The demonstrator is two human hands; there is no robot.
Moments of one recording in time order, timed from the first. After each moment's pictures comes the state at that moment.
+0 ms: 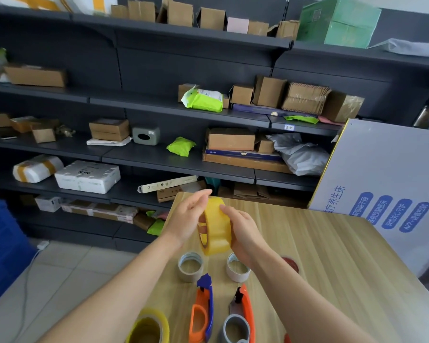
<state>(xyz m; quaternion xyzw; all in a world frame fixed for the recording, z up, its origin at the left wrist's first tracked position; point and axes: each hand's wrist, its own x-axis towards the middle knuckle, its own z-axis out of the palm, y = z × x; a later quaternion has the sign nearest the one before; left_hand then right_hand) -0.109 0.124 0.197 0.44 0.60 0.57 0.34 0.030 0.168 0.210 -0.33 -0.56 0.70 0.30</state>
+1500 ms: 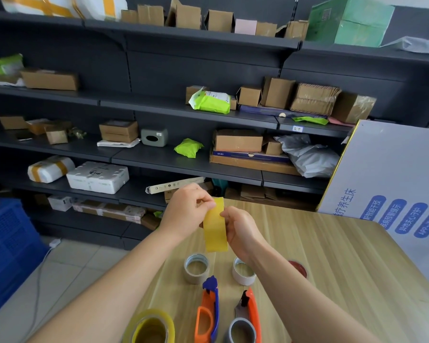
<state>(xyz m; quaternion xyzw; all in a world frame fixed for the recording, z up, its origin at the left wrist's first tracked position) -0.122 0.122 0.223 0.58 0.67 0.46 0.03 0.014 0.177 0.206 -0.33 -0.55 0.72 0.27</state>
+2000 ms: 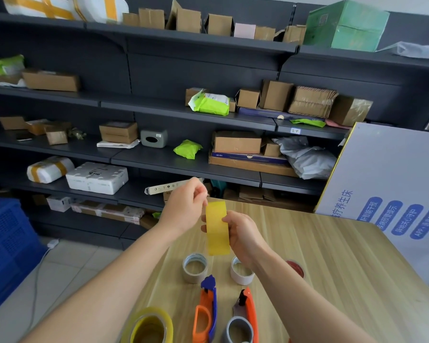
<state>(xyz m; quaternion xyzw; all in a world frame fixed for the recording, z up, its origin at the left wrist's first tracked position) -0.117 0.116 0.232 0.56 0.69 0.46 0.06 0.026 0.173 0.202 -0.32 -0.56 0.71 0.27</state>
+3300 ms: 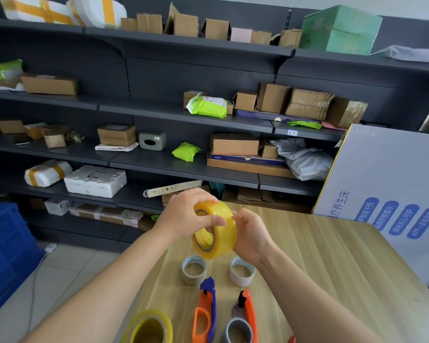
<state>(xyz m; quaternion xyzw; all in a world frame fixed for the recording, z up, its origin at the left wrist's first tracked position) -0.123 0.106 0.230 0.63 0.65 0.41 0.10 0.039 0.173 0.216 -0.30 -0.44 0.81 0.25</state>
